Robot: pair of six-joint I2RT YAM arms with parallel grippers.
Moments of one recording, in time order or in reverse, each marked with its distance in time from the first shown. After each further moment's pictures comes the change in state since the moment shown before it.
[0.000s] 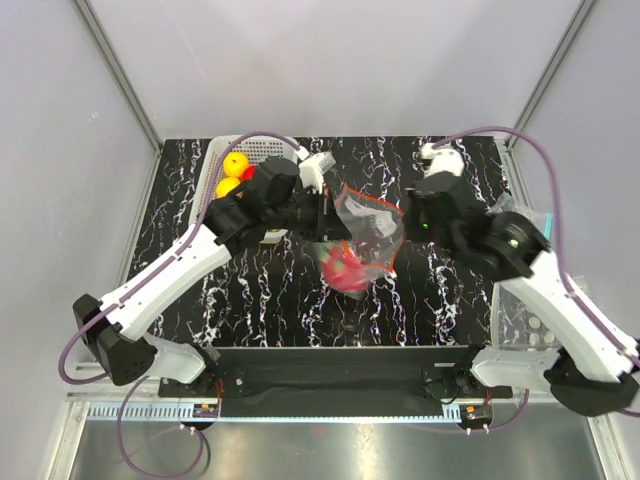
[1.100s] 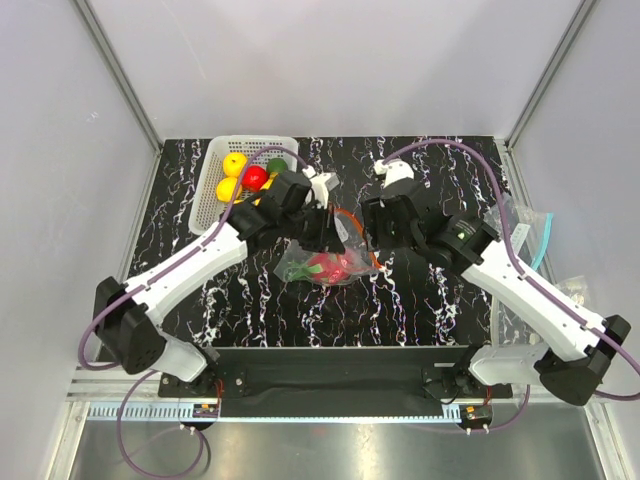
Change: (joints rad) left arm 0.008 0.095 -0.122 0.035 -0.014 0.068; right arm -0.005 0.049 -0.180 0.190 -0.154 -0.126
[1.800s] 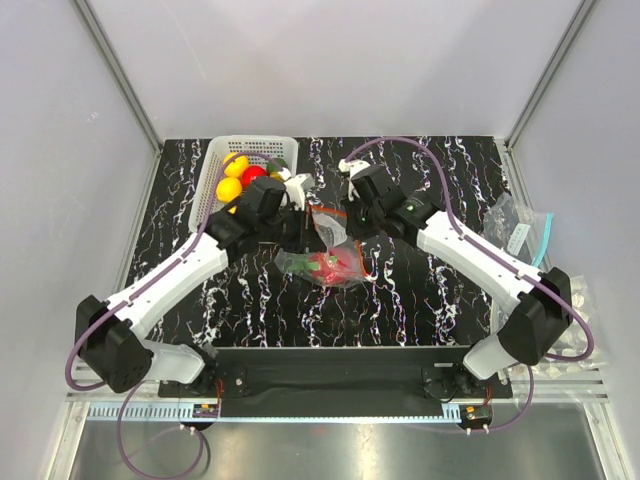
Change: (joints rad) left arm 0.086 -0.135 -0.157 0.050 0.005 0.026; right arm -0.096 0.285 0.004 0.195 -0.269 -0.117
